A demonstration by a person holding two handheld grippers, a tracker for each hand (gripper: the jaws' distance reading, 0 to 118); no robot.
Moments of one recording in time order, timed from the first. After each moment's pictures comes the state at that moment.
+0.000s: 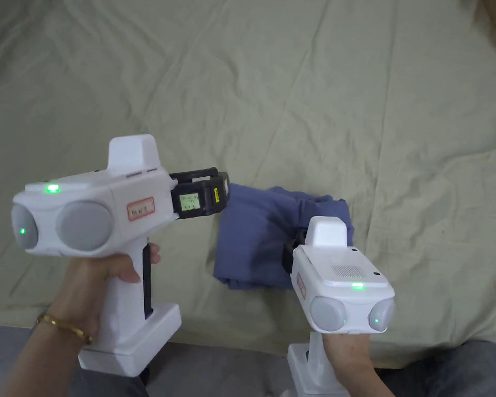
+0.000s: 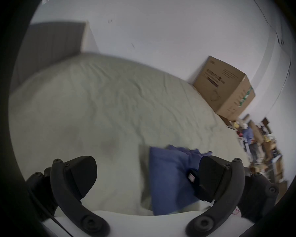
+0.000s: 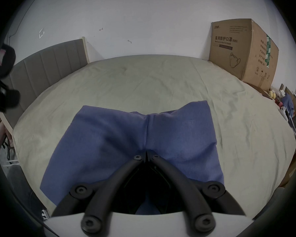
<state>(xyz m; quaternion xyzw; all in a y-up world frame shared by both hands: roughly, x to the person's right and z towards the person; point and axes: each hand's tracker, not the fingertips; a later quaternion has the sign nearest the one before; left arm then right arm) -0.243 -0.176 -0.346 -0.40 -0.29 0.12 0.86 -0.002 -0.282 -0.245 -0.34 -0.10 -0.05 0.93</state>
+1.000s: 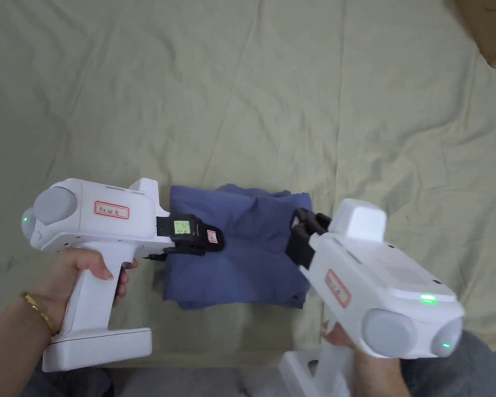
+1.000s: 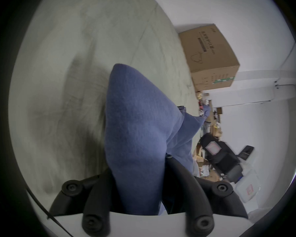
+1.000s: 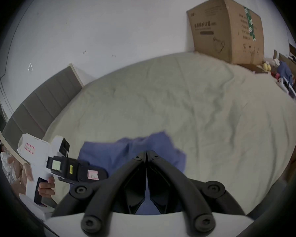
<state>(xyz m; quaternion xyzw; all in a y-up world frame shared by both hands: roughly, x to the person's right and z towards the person) -0.180 -0.277 -0.423 -0.64 -0.40 0.22 0.62 0.062 -0.214 -0.222 -0.30 -0.12 -0.17 0.93</state>
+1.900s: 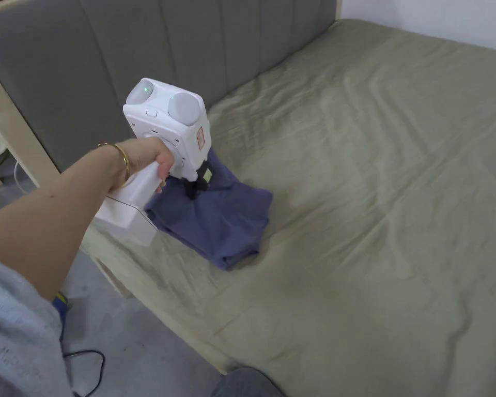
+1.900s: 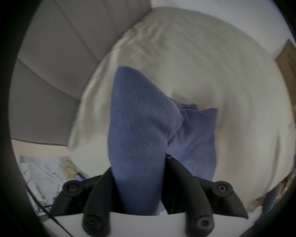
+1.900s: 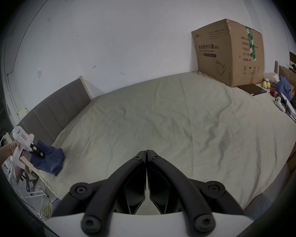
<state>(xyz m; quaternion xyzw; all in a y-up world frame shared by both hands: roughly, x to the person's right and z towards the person) -0.520 -0.161 -0.543 -0.59 0.05 -0.10 0.80 0.048 -0.160 -0.214 -0.26 -0.10 -0.16 0.95</state>
